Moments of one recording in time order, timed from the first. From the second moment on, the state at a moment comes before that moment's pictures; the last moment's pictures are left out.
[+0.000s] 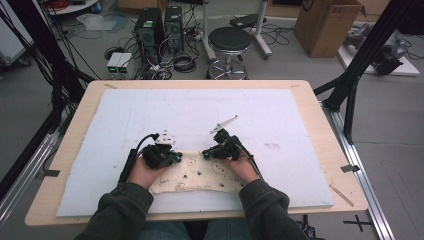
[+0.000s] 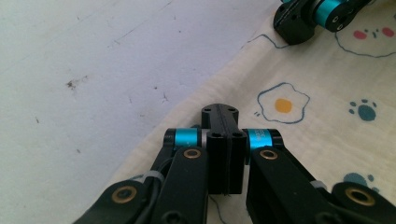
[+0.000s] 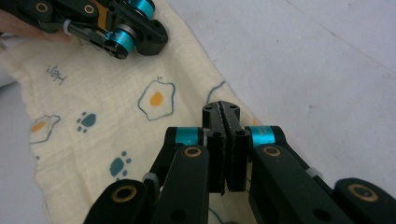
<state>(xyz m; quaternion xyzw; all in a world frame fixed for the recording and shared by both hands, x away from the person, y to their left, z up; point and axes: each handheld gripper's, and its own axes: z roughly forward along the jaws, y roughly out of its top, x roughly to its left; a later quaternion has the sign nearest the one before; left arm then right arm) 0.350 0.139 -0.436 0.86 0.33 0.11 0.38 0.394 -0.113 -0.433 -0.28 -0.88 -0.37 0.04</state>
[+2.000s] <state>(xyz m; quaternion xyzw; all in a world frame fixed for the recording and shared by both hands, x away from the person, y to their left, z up) 0.353 0.142 -0.426 0.82 0.35 0.12 0.44 0.400 -0.132 -0.417 -0.30 -0.86 -0.42 0.03</state>
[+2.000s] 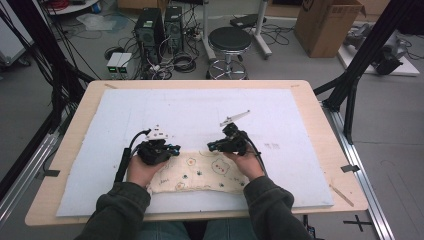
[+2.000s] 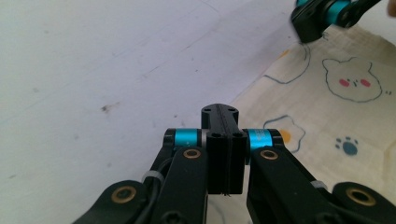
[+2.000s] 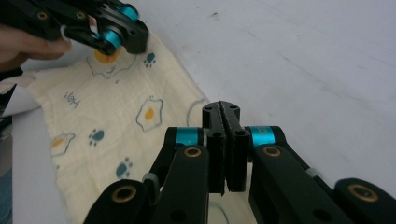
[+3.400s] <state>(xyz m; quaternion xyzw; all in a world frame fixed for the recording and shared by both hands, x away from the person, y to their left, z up) 0.344 0.189 -0.438 0.83 0.38 0.15 0.38 0.388 -0.188 -0.440 -0.34 -0.85 -0.39 0.02</state>
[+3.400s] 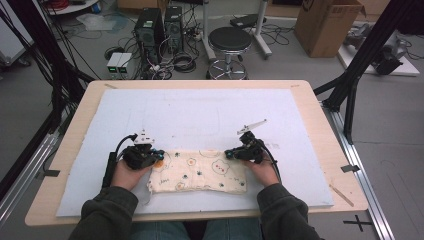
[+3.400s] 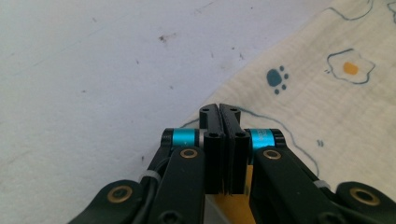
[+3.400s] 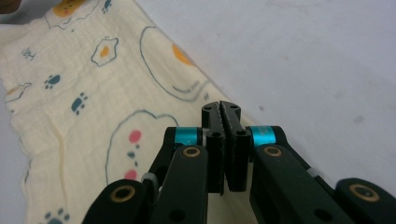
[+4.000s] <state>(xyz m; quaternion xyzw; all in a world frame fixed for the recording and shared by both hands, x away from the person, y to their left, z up) 0.342 0.194 -0.437 0.83 0.38 0.15 0.38 0.375 -0.235 -0.440 -0.37 -0.84 -0.40 0.01</state>
